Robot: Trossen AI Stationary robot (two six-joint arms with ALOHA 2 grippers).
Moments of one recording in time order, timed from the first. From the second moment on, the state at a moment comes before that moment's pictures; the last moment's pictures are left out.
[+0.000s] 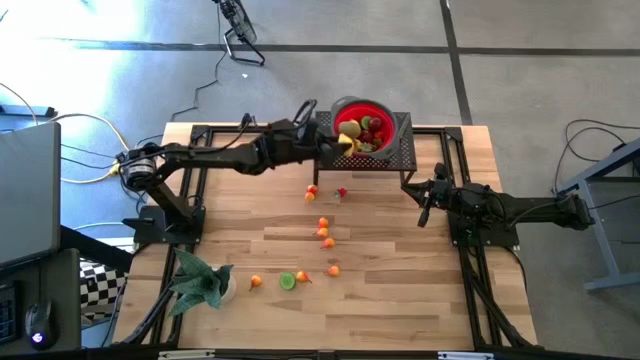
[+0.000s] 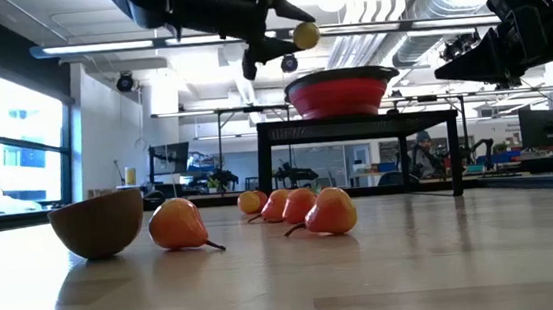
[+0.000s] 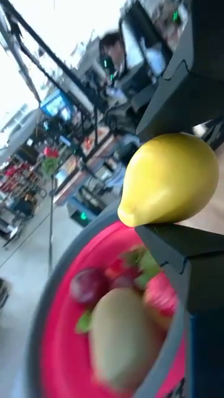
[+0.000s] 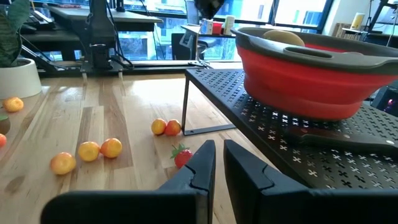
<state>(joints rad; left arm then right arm) 0.30 1.61 1.15 0.44 0.00 -0.66 -0.03 0.19 0.08 -0.01 0.37 -0.03</state>
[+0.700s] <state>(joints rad) 0.40 1.88 1.74 -0.03 -0.14 -0.34 -0.03 0.19 0.08 -0.01 0.37 -0.05</state>
